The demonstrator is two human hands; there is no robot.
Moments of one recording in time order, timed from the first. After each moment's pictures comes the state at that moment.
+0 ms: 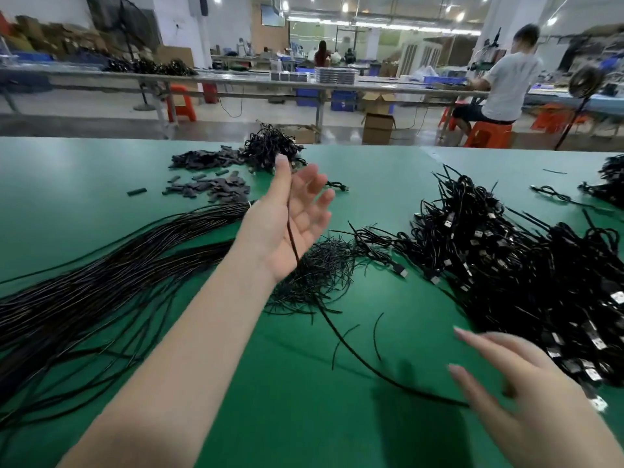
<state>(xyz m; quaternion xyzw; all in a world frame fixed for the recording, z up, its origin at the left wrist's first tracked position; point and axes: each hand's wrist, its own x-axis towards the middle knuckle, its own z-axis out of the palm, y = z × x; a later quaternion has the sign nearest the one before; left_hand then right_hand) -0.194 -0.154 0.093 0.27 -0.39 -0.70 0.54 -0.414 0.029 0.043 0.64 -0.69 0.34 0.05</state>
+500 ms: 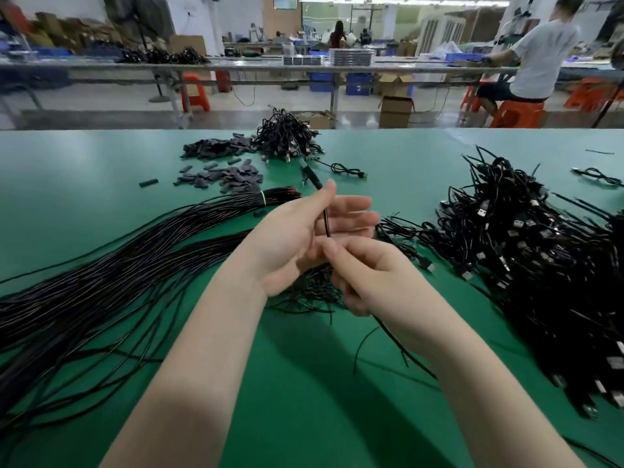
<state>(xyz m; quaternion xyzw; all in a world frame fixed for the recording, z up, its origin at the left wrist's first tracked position) -0.186 -0.162 0.071 0.29 -0.54 -0.68 0.40 -0.314 -0.105 0.047 0.59 -0.45 0.48 -0.47</state>
